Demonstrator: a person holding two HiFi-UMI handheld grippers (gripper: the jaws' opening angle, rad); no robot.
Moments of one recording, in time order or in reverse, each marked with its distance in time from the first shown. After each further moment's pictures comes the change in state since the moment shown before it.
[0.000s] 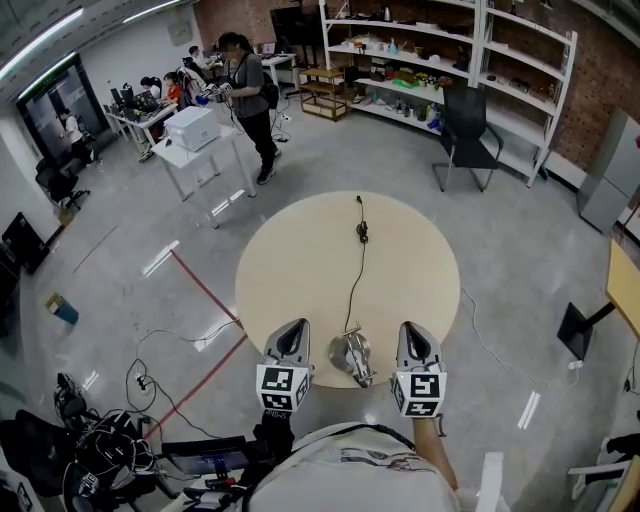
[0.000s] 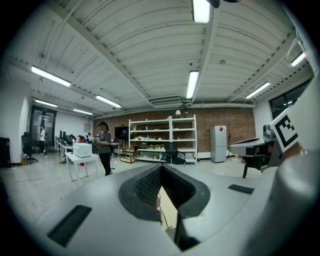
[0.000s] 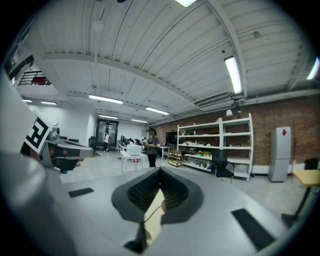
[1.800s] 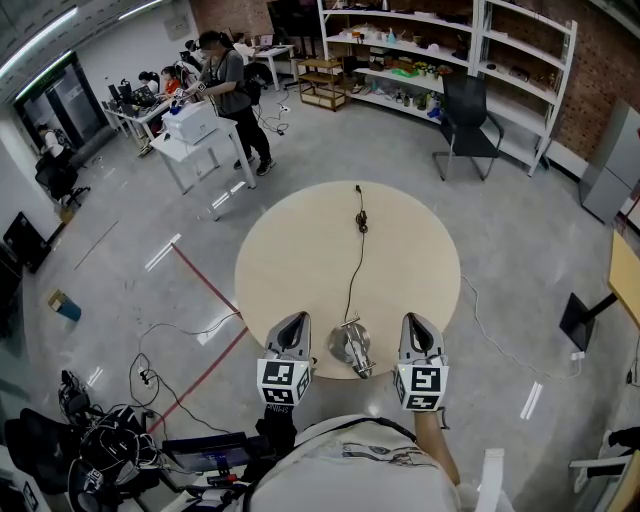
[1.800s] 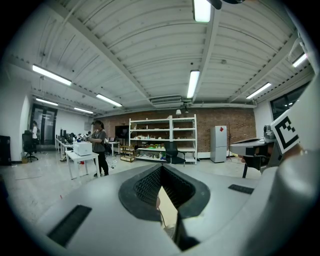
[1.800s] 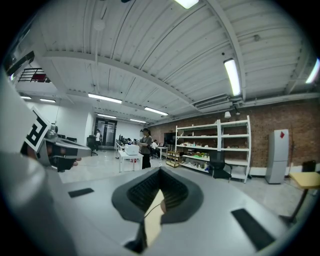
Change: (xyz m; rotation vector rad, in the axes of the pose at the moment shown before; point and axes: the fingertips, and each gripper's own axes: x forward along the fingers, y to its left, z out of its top) left arm -0.002 -0.007 -0.003 -0.012 0.008 0.004; right arm -0.006 -0.008 0.001 -0.019 -0.009 -0.024
